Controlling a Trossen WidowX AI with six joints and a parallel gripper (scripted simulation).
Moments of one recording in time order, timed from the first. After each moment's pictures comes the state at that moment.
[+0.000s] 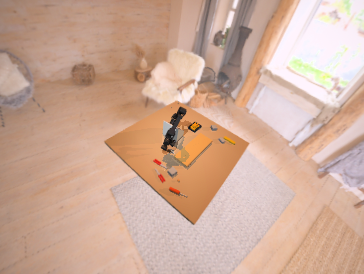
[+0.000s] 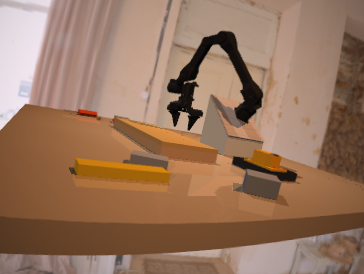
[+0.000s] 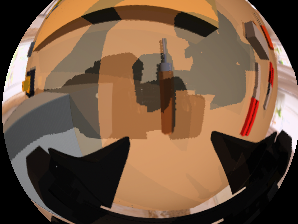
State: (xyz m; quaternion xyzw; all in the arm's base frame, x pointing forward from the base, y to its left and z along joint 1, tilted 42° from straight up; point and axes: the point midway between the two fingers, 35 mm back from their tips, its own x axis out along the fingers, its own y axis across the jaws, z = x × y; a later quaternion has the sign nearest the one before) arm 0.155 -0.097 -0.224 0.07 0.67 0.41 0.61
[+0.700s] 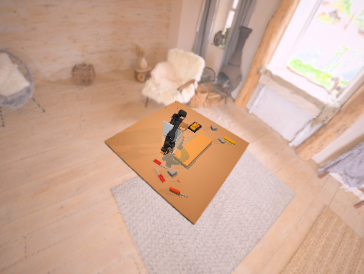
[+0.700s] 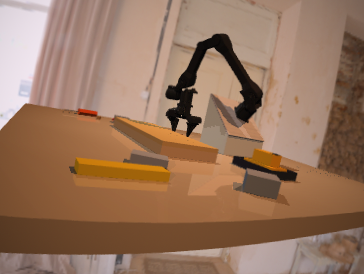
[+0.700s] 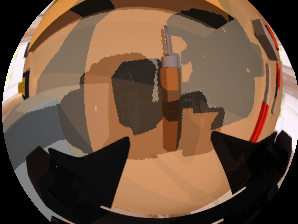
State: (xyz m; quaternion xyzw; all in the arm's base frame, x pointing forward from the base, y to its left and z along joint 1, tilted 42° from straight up) arm 0.148 -0.075 -0.250 0.07 0.67 0.42 0.61
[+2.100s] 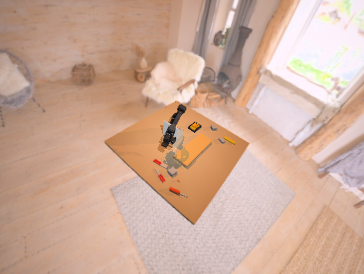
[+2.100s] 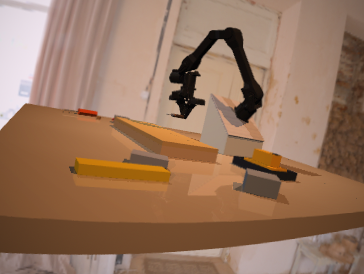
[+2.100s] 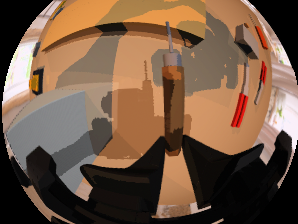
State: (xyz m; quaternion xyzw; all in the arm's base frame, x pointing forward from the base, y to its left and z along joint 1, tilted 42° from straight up) arm 0.164 -0.126 -0.189 0.07 0.67 0.42 0.61
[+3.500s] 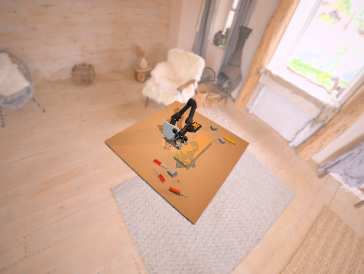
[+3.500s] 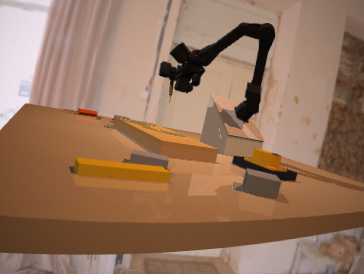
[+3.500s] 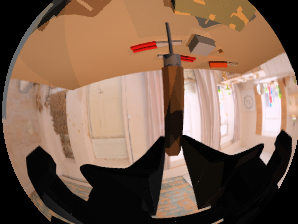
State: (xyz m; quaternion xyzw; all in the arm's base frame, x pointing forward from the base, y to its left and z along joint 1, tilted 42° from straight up) arm 0.280 -0.171 -0.075 -0.66 0.58 0.38 0.29
